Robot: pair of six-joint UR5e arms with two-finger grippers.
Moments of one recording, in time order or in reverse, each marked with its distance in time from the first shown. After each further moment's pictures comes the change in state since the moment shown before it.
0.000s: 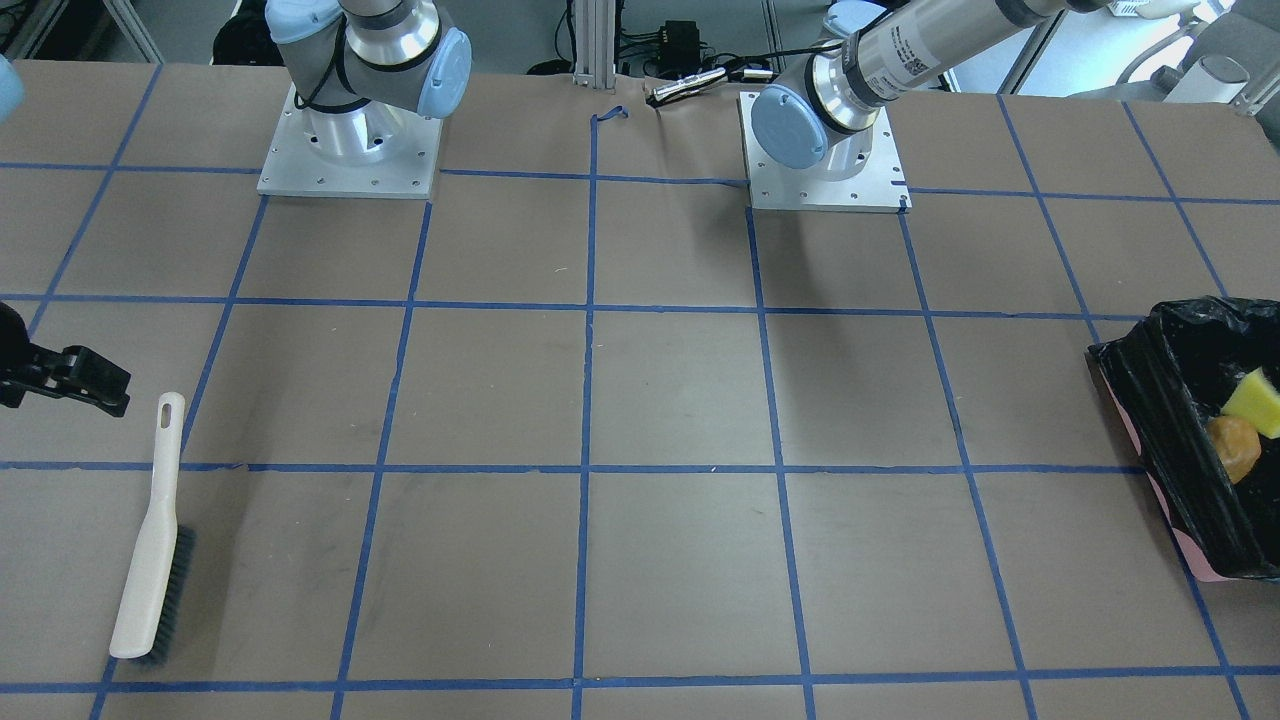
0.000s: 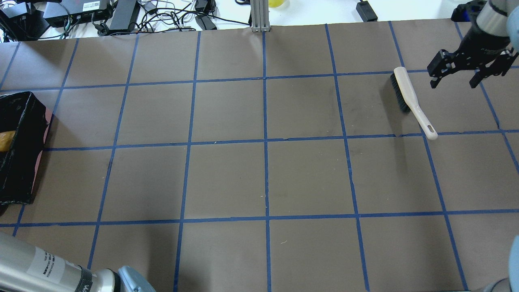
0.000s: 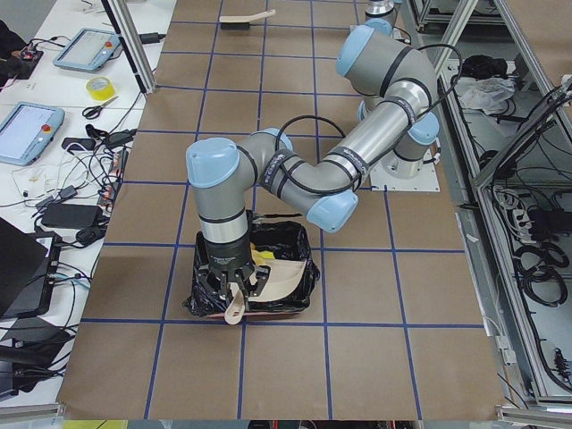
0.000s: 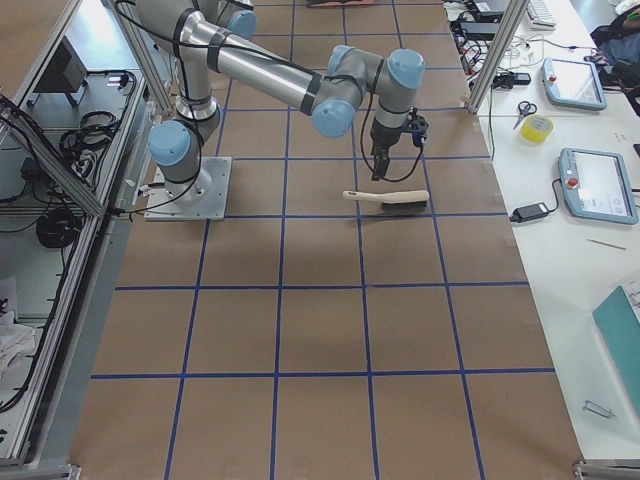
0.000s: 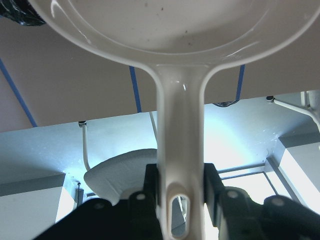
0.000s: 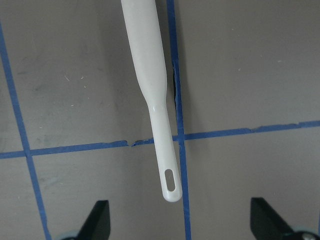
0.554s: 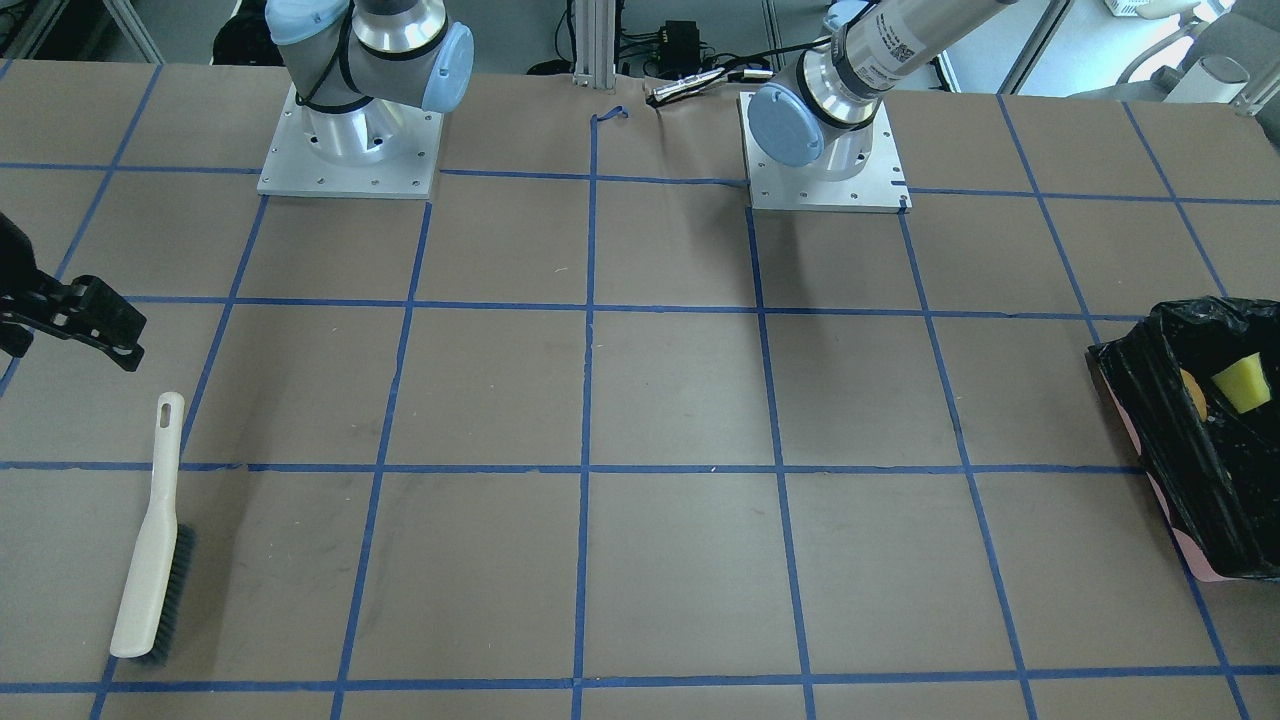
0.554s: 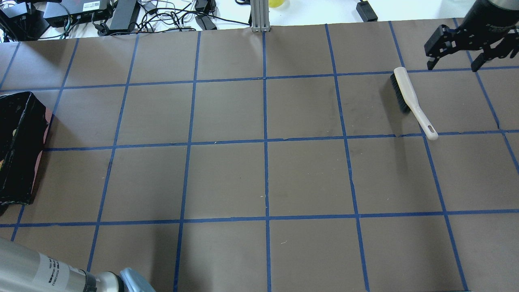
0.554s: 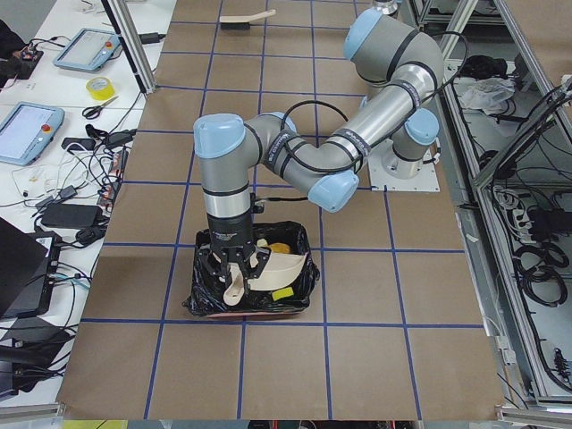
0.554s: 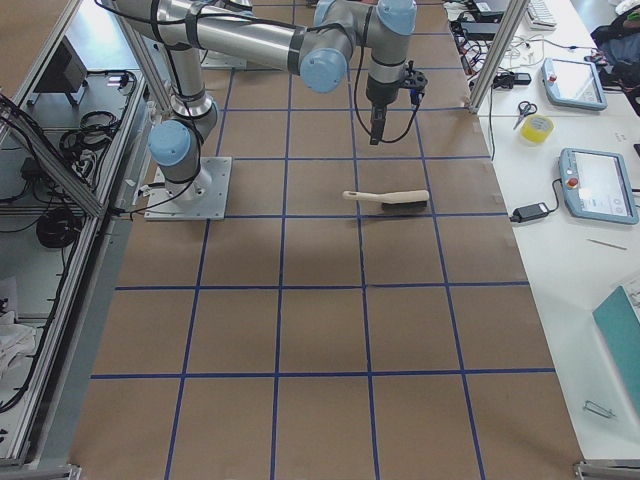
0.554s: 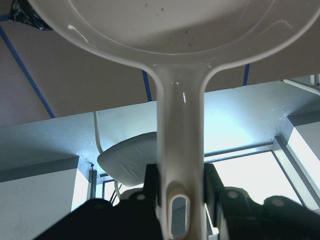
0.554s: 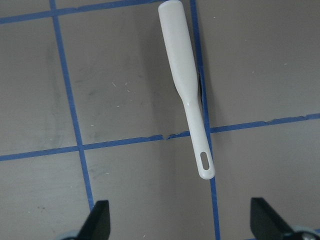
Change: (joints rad) left arm -0.024 0.075 -0.098 0.067 0.011 0.003; right arm 0.088 -0.088 -0.037 0.054 0.037 0.091
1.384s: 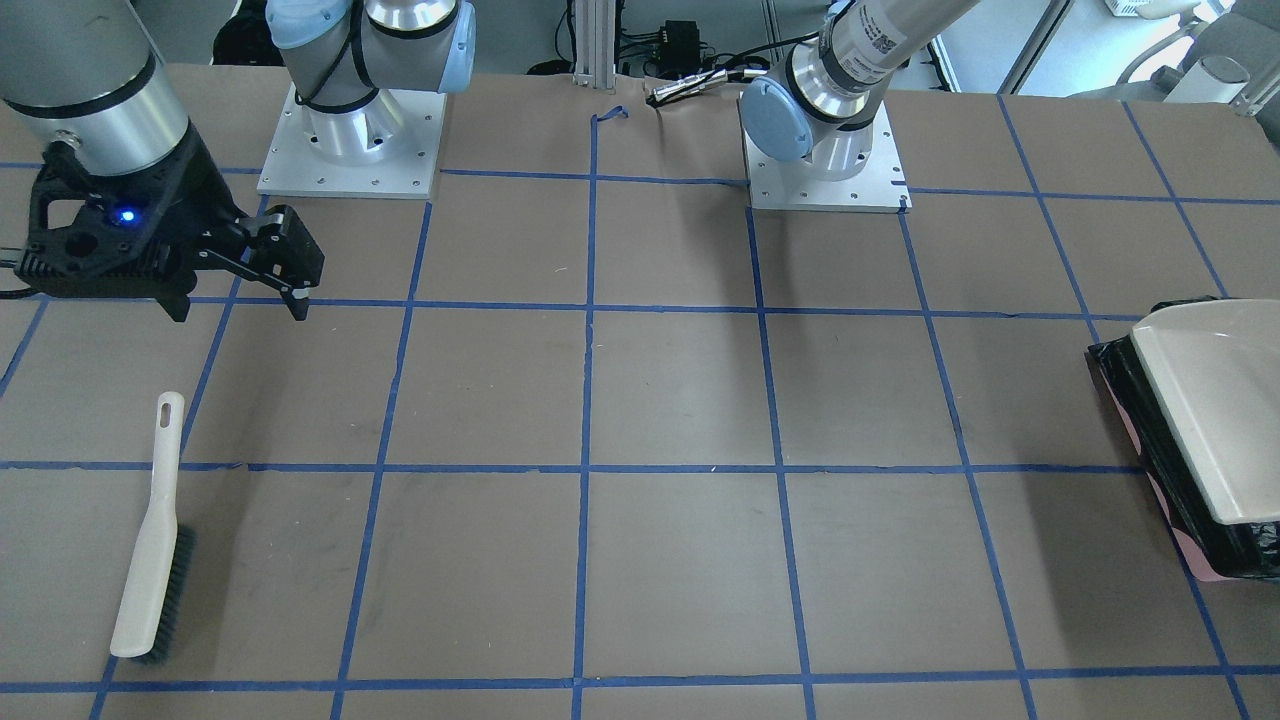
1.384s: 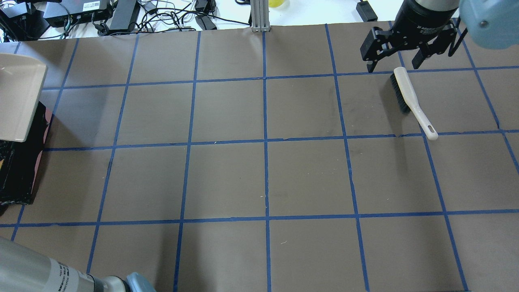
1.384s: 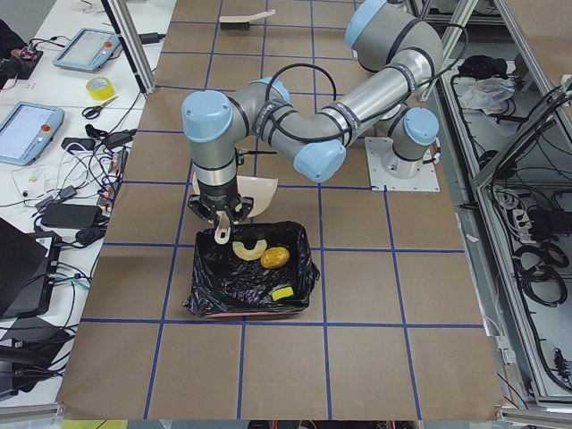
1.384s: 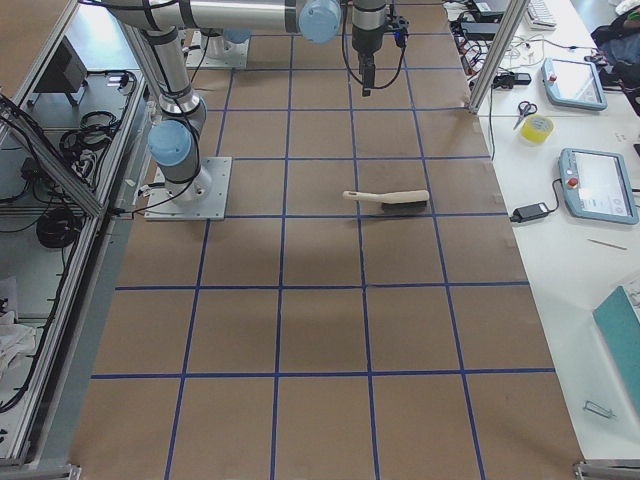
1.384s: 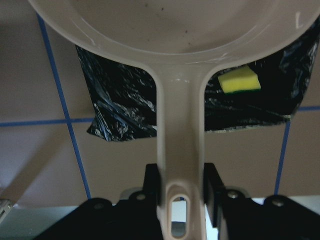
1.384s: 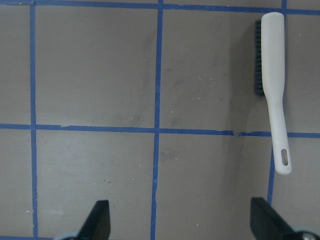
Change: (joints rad) left arm -0.119 0.040 0.005 -0.384 -0.343 -0.344; right arm 0.228 -0.062 0.015 0.008 0.013 0.068
